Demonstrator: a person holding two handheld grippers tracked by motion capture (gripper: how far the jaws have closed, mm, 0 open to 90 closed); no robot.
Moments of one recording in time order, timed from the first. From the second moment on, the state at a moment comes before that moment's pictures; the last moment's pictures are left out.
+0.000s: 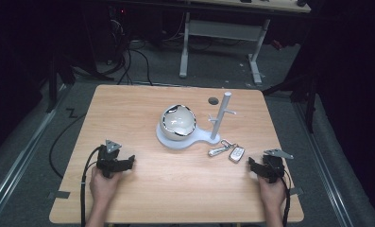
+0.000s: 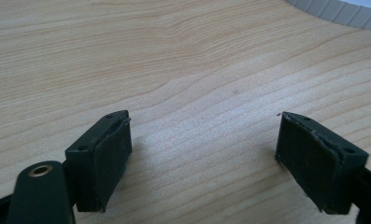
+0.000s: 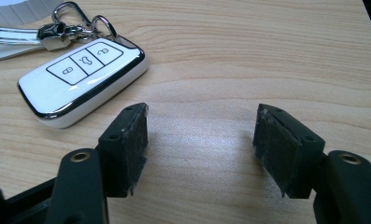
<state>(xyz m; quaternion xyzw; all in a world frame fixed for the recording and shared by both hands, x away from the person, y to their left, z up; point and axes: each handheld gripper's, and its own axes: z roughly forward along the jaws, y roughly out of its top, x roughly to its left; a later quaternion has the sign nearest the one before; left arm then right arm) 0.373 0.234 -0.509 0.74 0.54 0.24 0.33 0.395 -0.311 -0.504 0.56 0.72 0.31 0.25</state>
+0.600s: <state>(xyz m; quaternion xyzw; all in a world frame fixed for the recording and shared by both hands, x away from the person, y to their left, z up) 0.373 0.234 -0.509 0.74 0.54 0.24 0.33 0.395 -0.311 -0.504 0.56 0.73 0.31 0.26</state>
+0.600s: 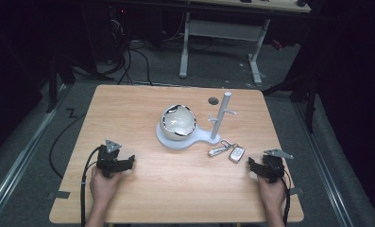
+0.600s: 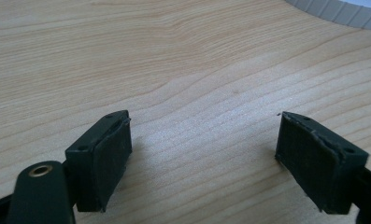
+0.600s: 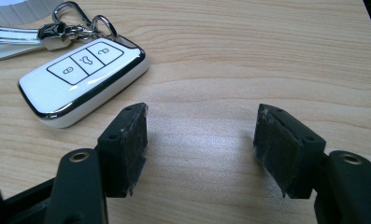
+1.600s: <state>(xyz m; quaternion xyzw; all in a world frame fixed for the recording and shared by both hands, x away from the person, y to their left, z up) 0.374 0.234 -0.509 0.74 0.54 0.24 0.33 0.389 -0.303 -0.499 0.56 0.71 0.35 0.23</state>
